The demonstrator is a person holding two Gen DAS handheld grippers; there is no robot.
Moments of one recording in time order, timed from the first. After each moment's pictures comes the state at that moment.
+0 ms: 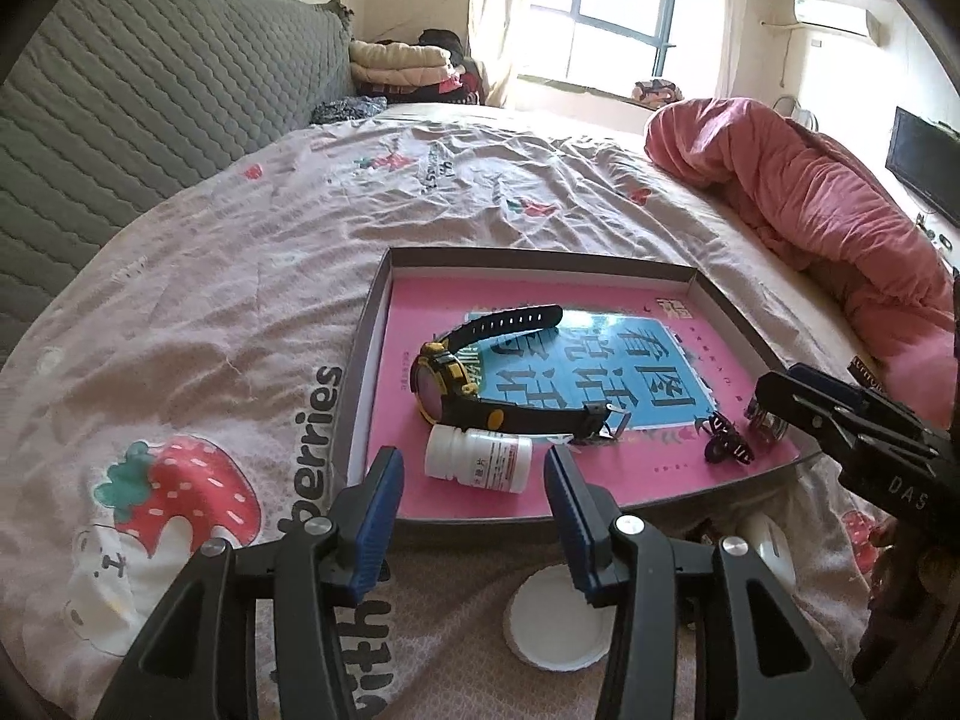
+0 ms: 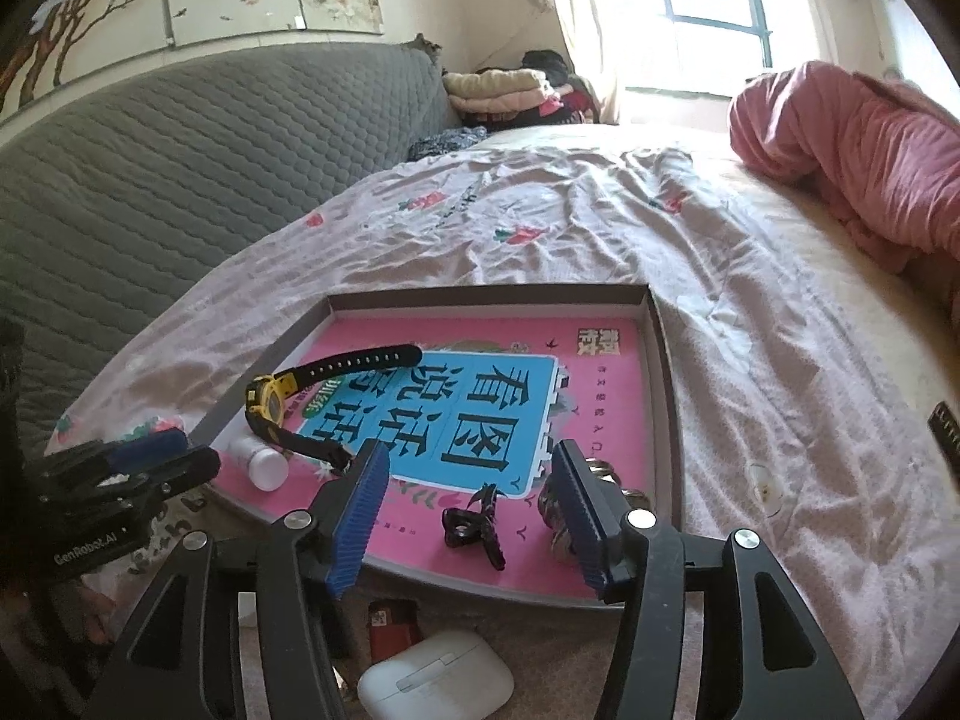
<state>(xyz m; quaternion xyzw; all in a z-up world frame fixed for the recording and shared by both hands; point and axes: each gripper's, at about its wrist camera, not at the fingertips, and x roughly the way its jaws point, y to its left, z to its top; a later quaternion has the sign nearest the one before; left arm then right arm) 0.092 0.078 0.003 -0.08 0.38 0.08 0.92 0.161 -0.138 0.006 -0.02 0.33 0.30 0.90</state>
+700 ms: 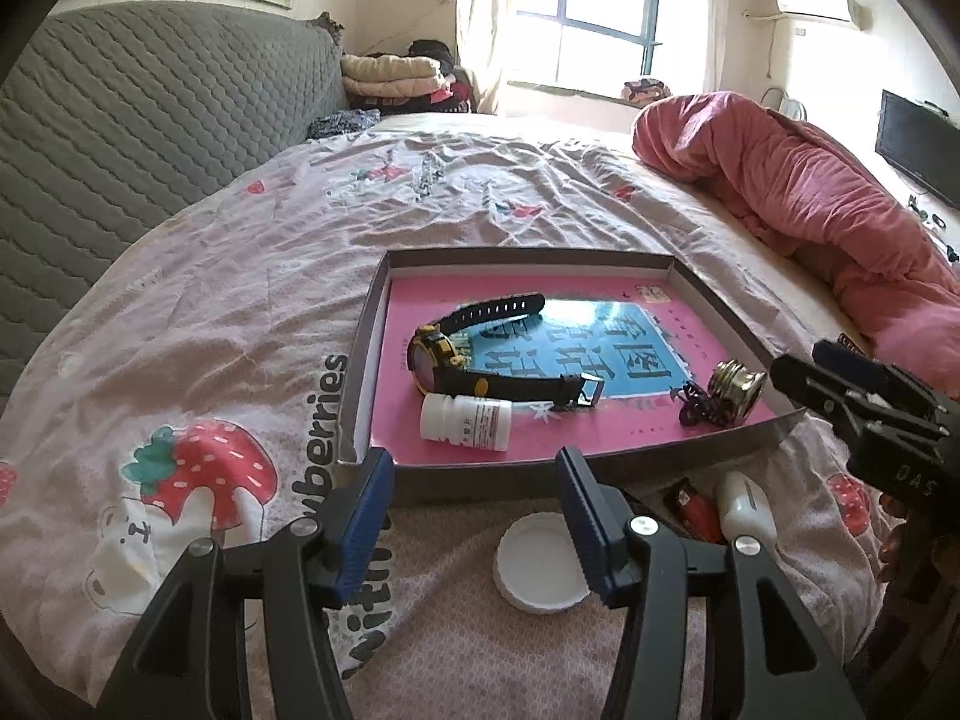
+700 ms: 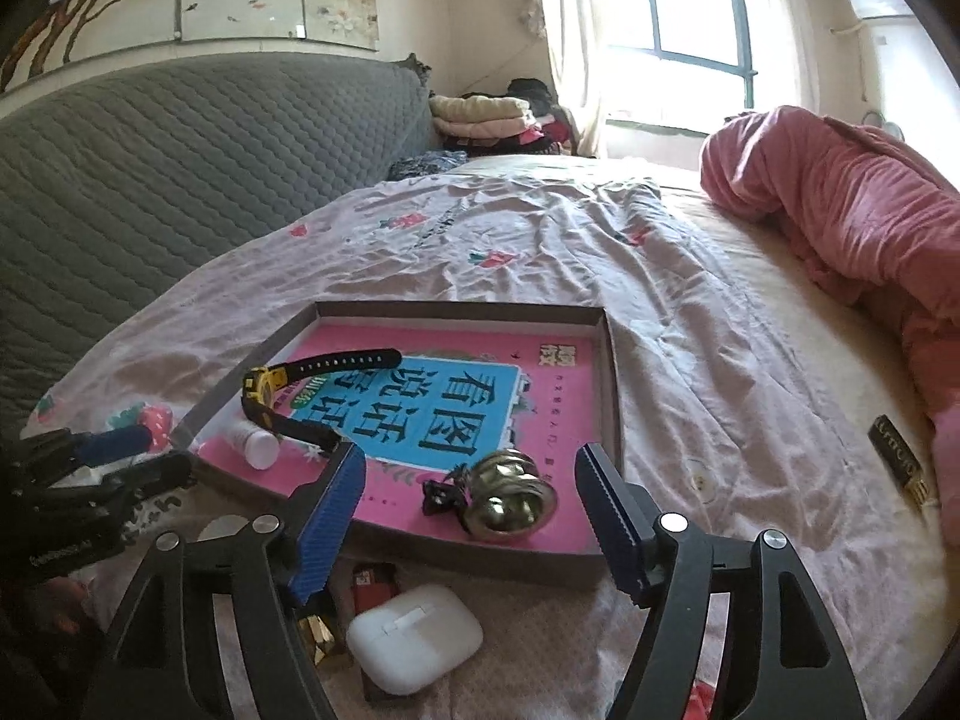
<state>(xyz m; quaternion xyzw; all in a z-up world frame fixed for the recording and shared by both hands) 0.061 0.063 0.013 -0.06 0.37 0.08 0.93 0.126 -0.158 0.017 -0.05 0.31 0.26 0.92</state>
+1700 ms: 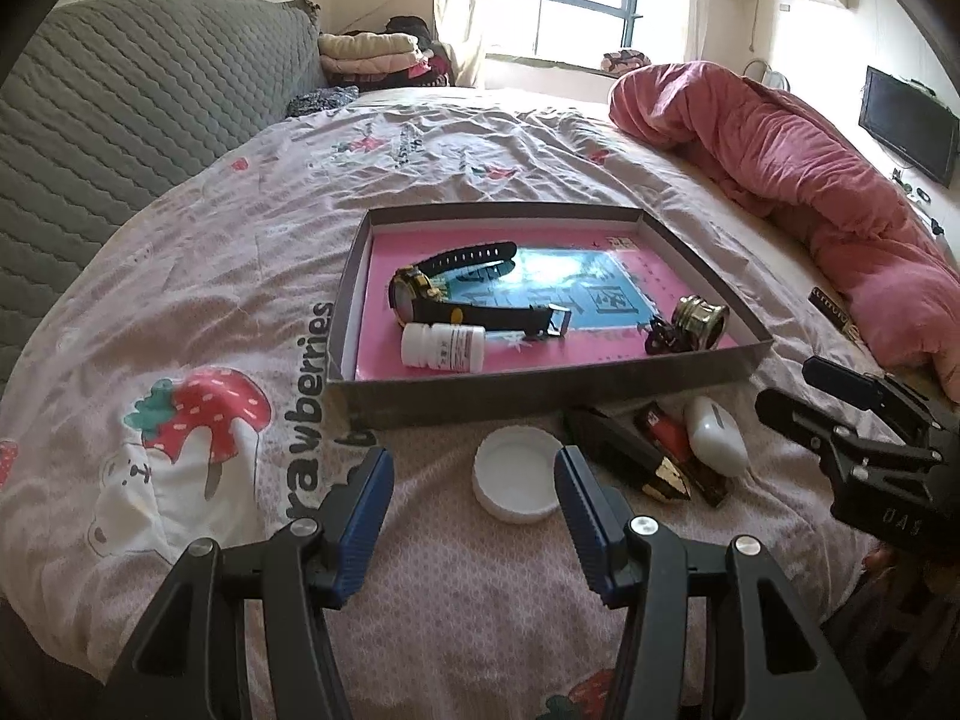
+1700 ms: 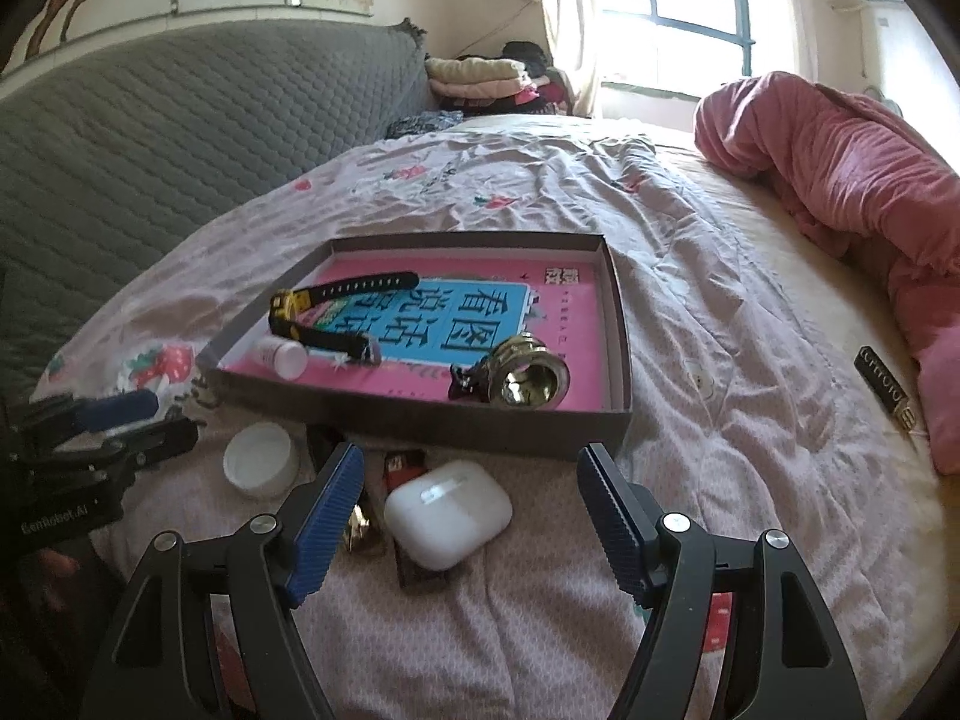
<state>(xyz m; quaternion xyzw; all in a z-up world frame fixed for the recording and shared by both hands) 0.030 0.049 0.007 -0.05 0.41 0.05 0.91 0.074 -0.161 0.003 -0.07 0.35 0.26 0.90</state>
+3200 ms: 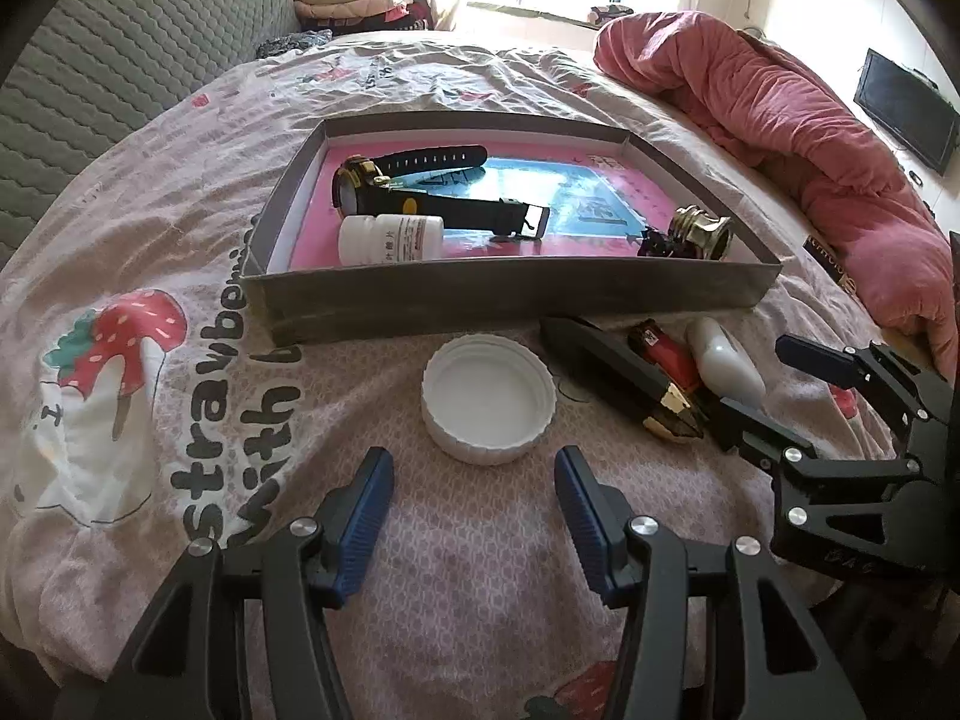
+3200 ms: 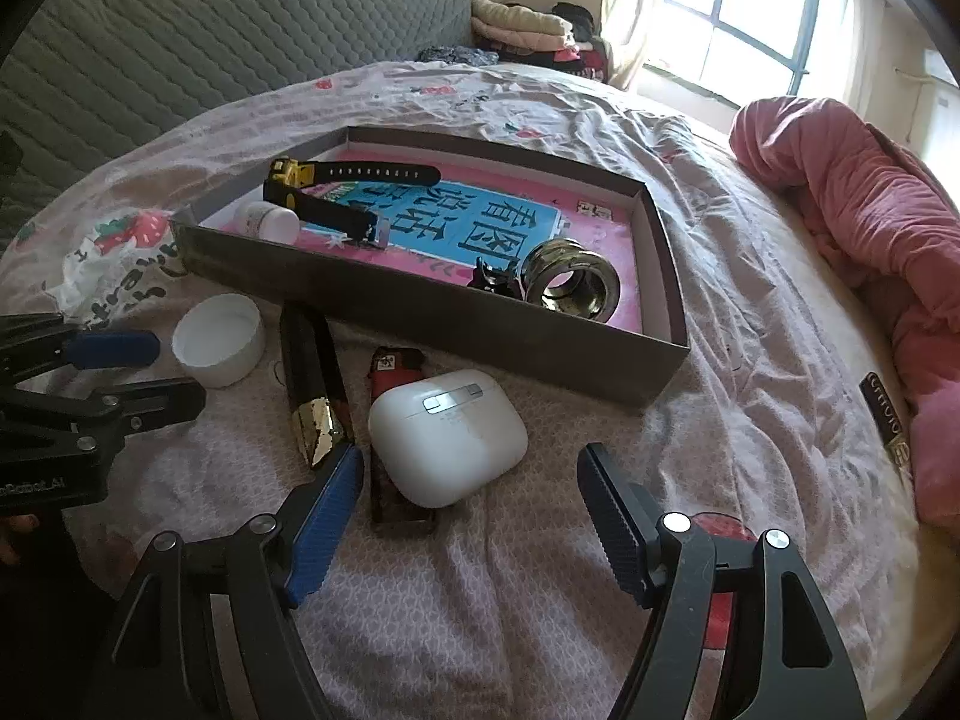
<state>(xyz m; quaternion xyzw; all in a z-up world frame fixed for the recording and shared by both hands) 0.044 0.038 -0.041 -0.07 0.46 0.02 0.88 0.080 -0.132 -0.045 -0.18 0.38 0.24 0.87</state>
